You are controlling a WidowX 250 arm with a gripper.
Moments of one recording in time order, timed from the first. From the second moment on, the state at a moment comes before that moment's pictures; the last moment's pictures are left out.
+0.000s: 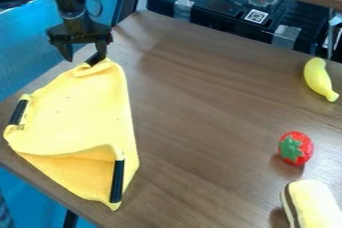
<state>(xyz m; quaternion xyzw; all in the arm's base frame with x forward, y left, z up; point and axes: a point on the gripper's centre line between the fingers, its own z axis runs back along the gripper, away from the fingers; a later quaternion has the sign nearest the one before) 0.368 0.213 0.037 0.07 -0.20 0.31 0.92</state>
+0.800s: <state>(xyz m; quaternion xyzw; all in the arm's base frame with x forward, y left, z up) 0.371 0.207 0.033 0.06 -0.20 0.31 0.93</state>
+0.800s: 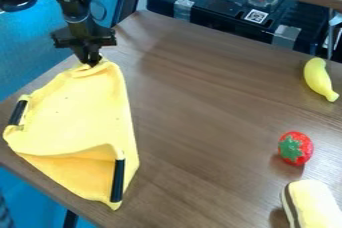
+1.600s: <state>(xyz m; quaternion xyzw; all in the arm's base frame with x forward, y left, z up) 0.332 0.158 0.091 -0.06 -0.24 0.25 0.94</state>
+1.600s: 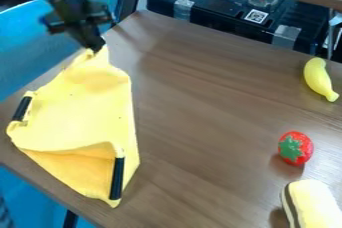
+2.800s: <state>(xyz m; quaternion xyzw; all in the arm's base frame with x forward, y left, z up) 0.202 0.054 0.112 -0.11 -0.25 0.12 0.95</state>
